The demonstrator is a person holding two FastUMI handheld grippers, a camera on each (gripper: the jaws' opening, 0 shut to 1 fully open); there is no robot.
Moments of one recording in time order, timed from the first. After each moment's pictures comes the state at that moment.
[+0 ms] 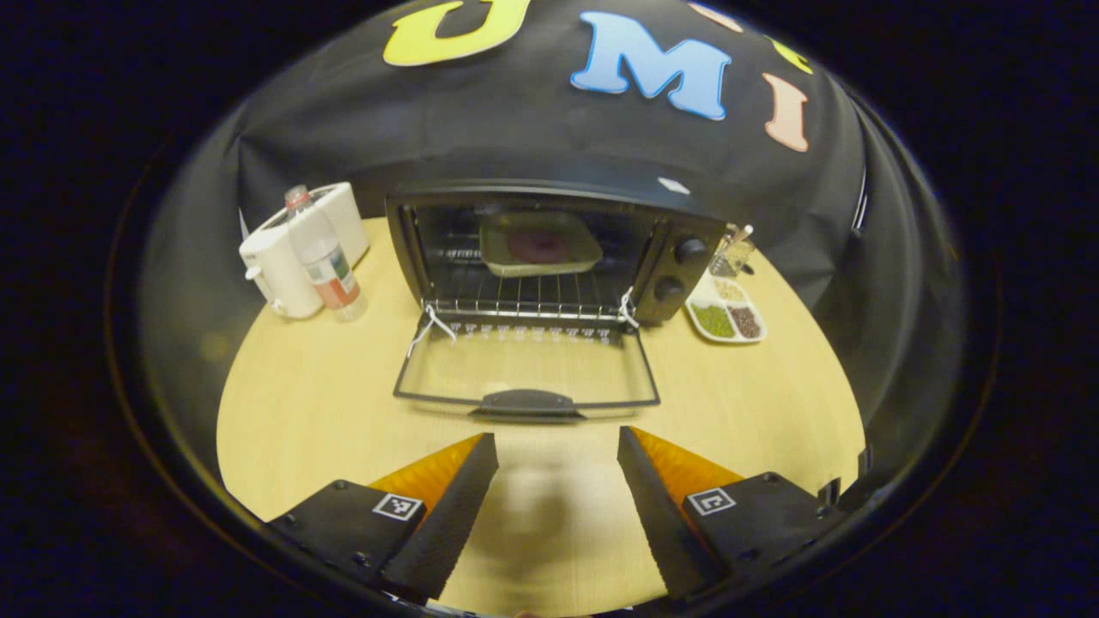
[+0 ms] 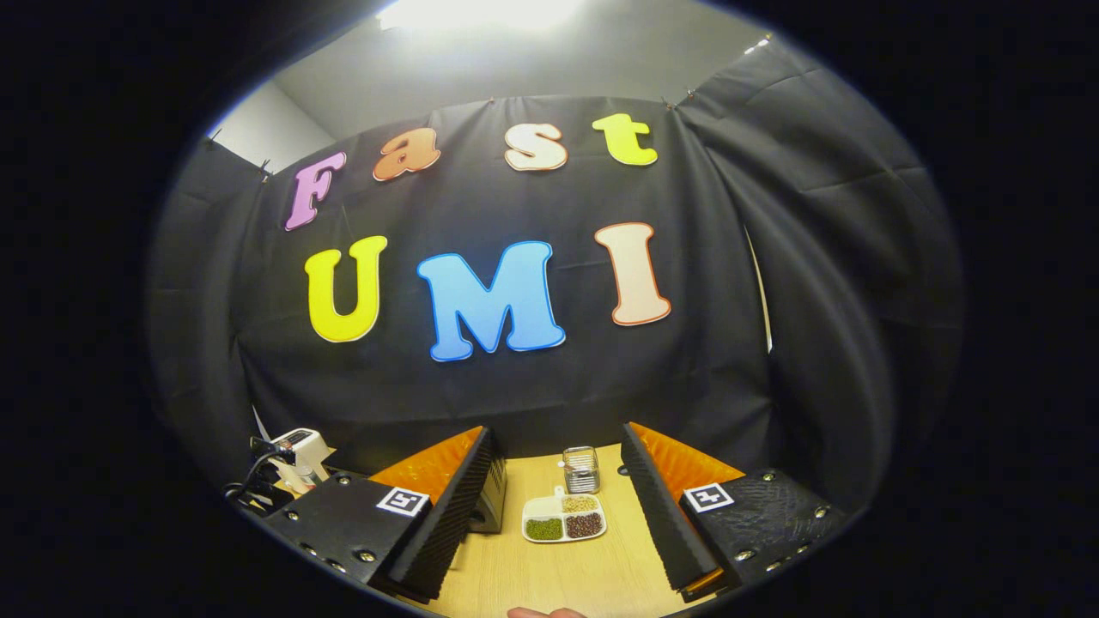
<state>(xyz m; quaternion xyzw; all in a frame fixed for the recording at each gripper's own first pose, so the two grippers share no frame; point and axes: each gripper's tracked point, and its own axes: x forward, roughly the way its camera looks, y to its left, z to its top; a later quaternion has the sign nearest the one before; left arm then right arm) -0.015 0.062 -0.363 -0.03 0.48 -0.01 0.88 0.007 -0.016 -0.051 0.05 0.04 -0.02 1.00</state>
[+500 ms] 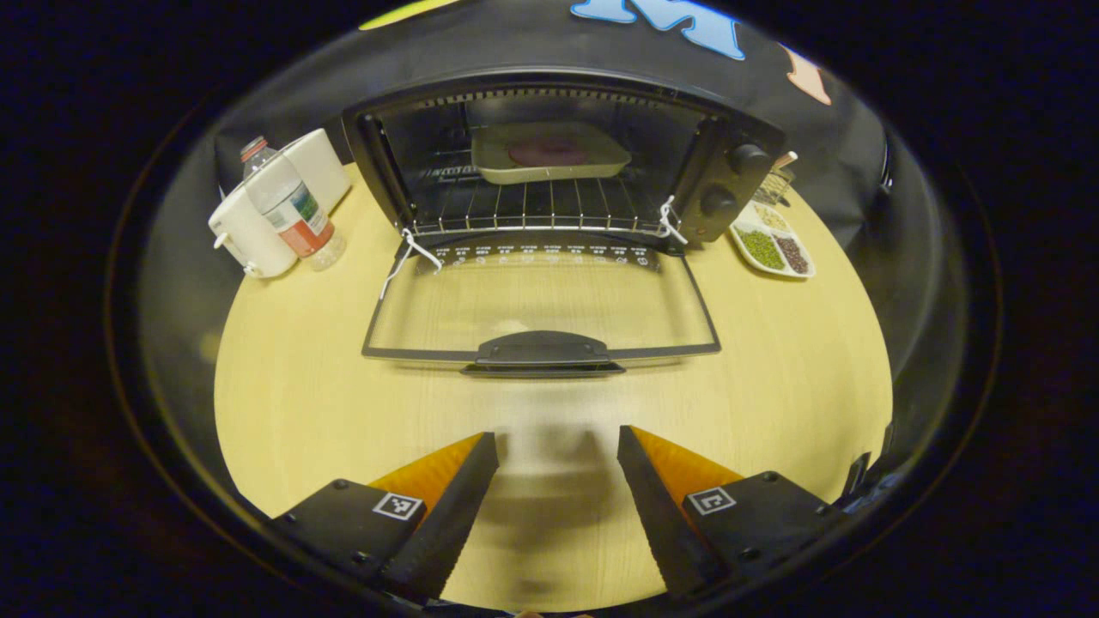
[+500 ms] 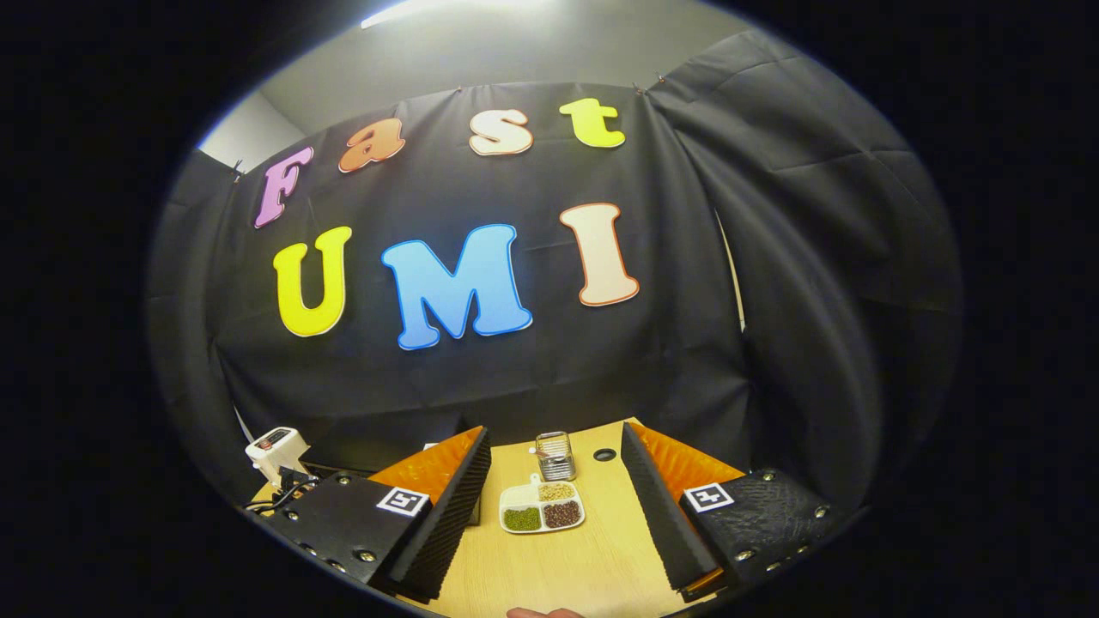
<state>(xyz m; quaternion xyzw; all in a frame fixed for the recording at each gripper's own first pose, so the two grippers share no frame) -0.020 0.072 -0.430 -0.01 0.58 0.00 0.82 0.008 -0.049 -0.071 0.06 0.07 -0.07 0.99</state>
